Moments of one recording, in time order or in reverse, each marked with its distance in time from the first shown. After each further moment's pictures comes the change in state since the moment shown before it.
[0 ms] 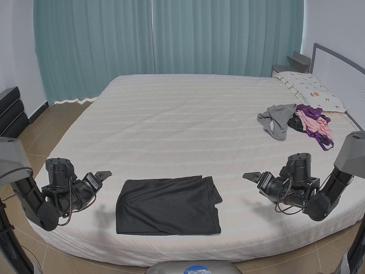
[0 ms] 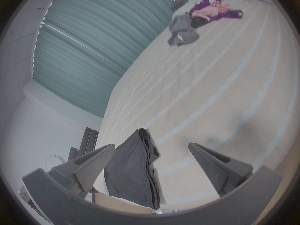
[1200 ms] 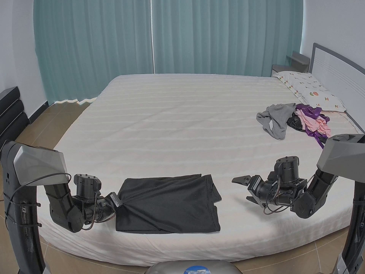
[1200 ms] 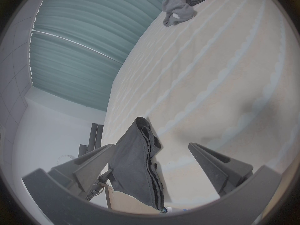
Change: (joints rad) left arm -0.047 0.333 -0.141 0.002 -0.051 0.091; right arm -0.026 0.152 -0.113 0.001 0.155 0.078
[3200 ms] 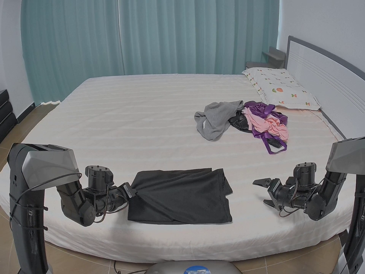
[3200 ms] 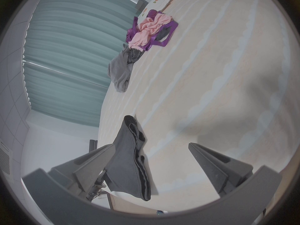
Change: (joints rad) left arm -0.064 0.043 -0.164 0.000 -0.035 0.044; right arm -0.164 0.036 0.135 -0.147 0.072 0.011
